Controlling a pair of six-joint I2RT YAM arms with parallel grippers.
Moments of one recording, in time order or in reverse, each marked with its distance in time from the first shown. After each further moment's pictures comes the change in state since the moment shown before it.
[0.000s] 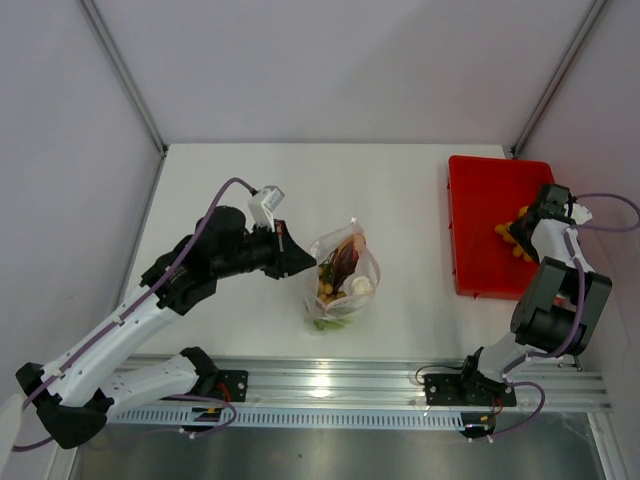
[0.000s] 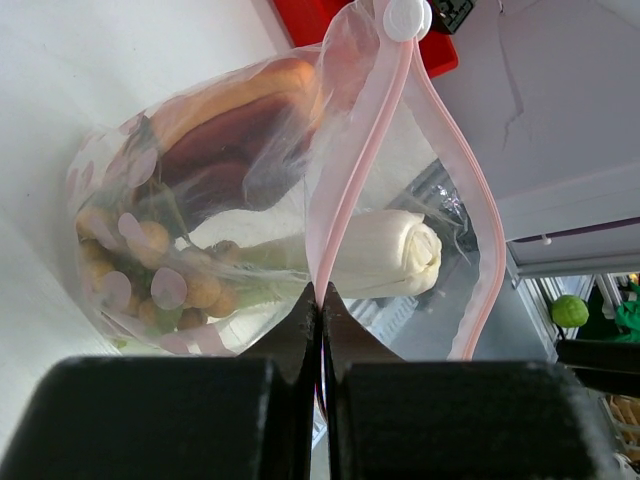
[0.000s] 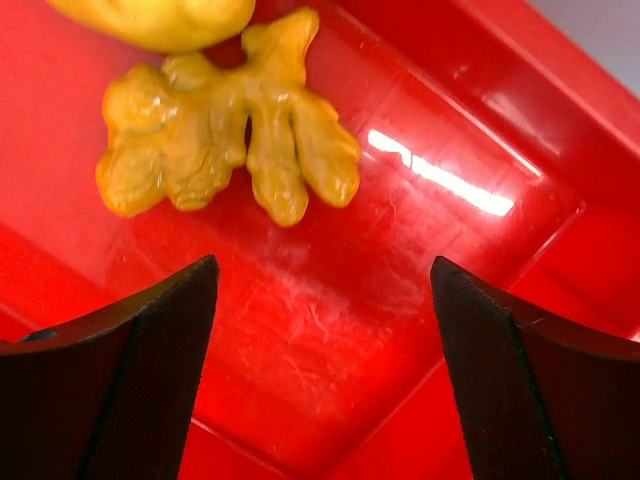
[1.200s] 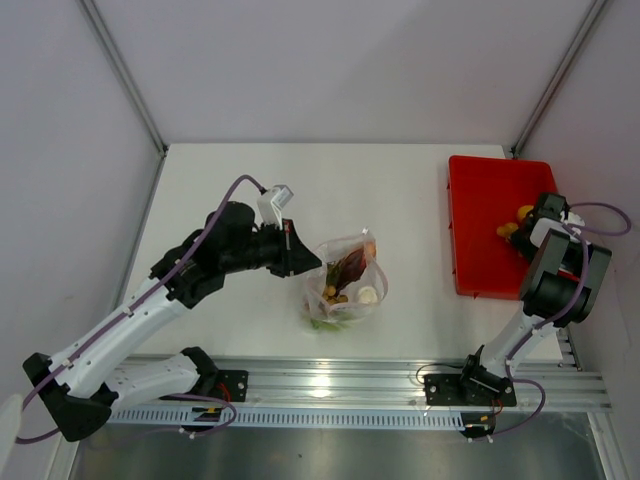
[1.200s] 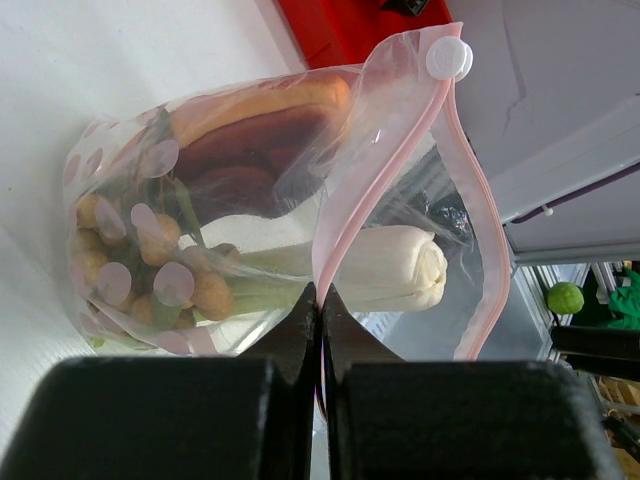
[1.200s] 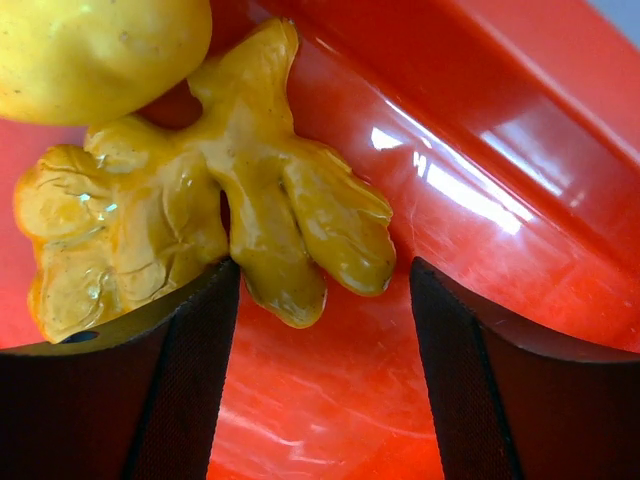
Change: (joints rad) left arm 0.001 0.052 0.013 0.003 0.037 0.000; right arm -0.057 0.232 -0.003 0.196 -0.037 -0.038
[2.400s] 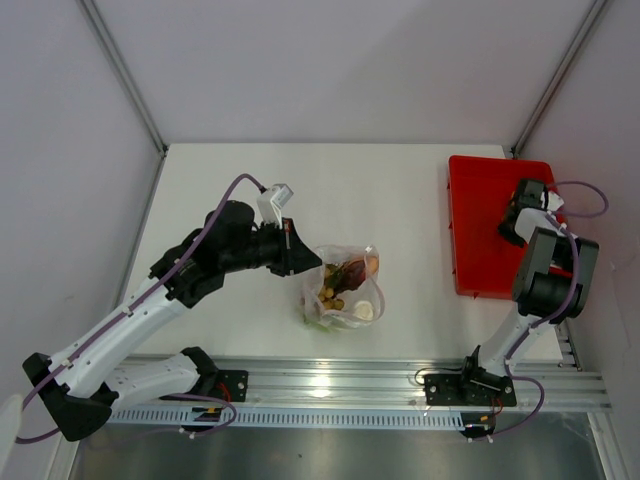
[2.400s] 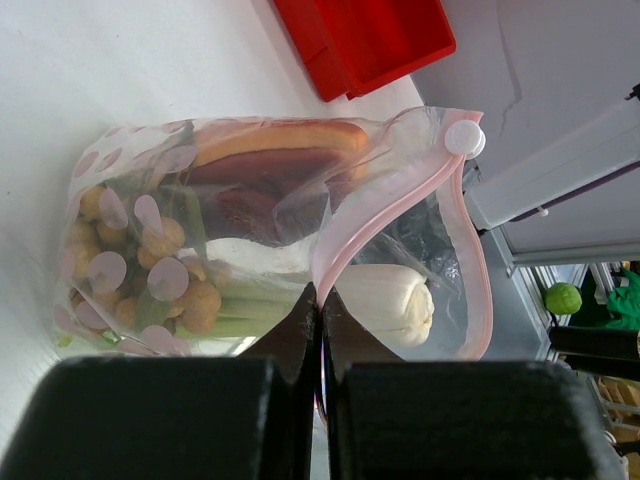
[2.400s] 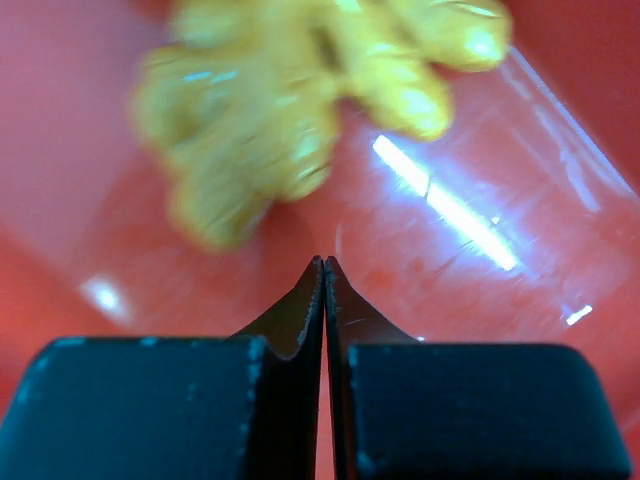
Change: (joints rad) left arm 0.000 0.005 0.012 0.000 0.001 0.000; right arm 0.122 0.024 0.070 0.002 0.006 -0.039
